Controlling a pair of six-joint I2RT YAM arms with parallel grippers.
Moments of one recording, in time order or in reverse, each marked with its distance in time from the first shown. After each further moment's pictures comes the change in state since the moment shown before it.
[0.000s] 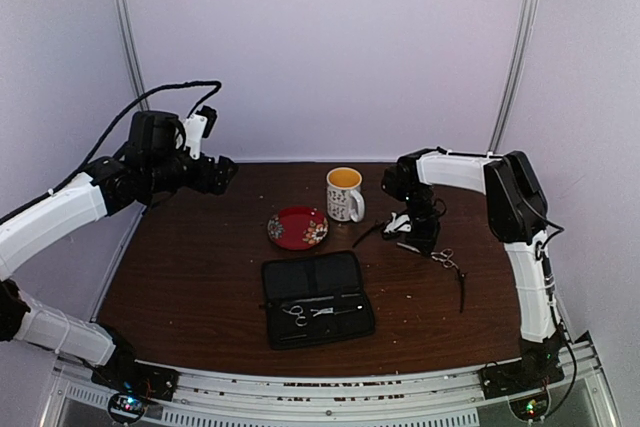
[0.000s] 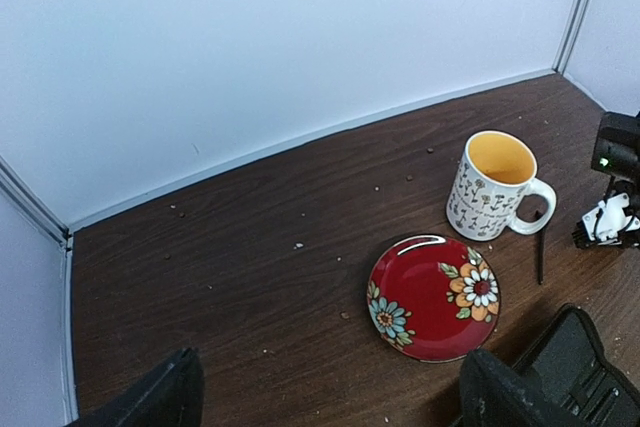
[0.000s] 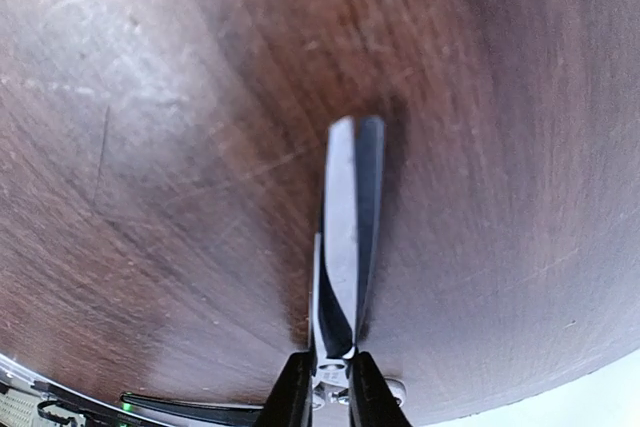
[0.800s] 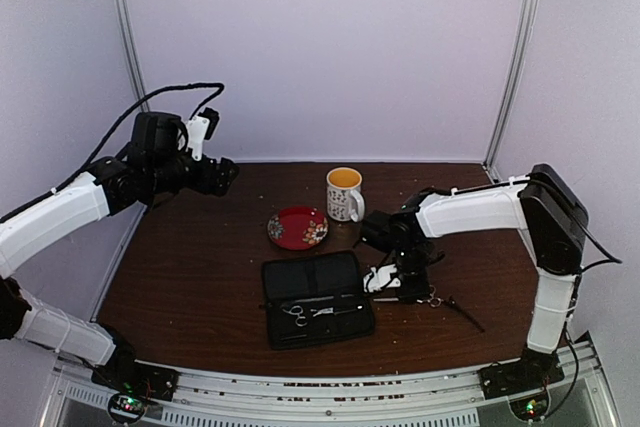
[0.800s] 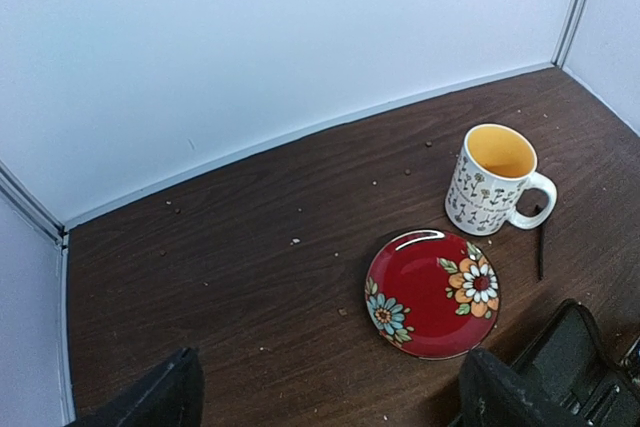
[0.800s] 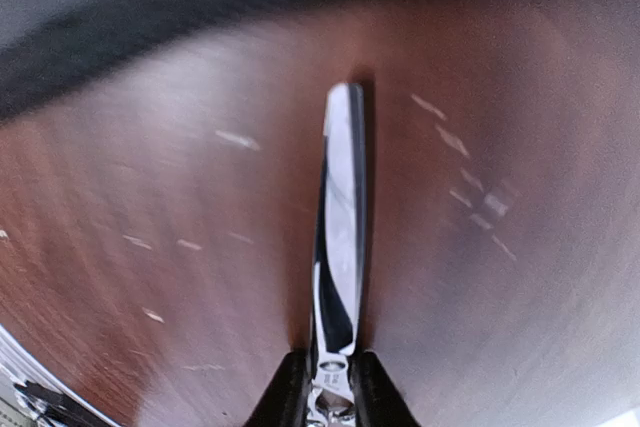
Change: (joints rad) left arm 0.000 0.010 0.000 0.000 0.006 0.001; right arm 0.324 -0.368 -0.552 0.312 -0.108 -0.115
